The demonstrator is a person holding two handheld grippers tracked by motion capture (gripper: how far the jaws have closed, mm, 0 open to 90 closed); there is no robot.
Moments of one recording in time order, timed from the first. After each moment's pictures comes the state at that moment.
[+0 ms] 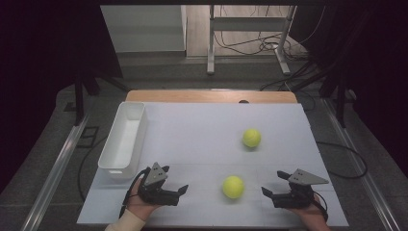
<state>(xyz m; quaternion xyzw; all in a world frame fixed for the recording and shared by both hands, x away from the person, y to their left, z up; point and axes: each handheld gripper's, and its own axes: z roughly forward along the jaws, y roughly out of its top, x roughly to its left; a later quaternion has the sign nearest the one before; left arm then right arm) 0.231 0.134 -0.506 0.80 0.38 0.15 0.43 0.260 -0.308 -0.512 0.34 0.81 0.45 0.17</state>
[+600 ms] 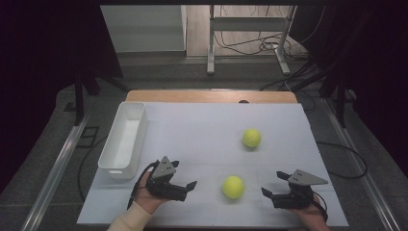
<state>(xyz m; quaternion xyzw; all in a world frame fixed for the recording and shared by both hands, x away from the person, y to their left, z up) 0.247 0.115 -0.492 0.81 0.35 0.12 0.45 0.260 -0.308 -0.514 0.34 0.81 0.45 0.17</state>
